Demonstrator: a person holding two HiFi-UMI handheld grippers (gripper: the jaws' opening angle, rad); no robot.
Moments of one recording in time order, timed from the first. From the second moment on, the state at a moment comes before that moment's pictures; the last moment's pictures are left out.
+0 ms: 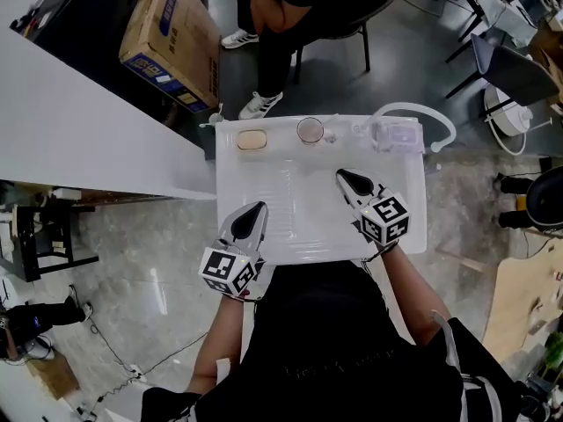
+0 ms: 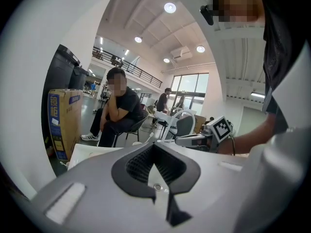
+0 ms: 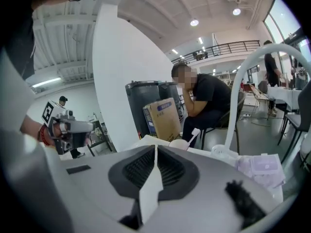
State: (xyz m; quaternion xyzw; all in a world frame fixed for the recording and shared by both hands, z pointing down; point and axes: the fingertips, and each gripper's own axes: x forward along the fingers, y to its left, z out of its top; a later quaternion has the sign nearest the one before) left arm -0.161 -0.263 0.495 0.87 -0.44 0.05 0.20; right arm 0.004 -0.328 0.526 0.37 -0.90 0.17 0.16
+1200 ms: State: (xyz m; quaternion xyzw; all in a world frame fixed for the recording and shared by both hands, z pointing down) left arm -0.180 -0.270 0.507 0.85 -0.47 0.10 0.22; right arm -0.003 -0.467 0.608 0.40 -0.87 0.21 0.17
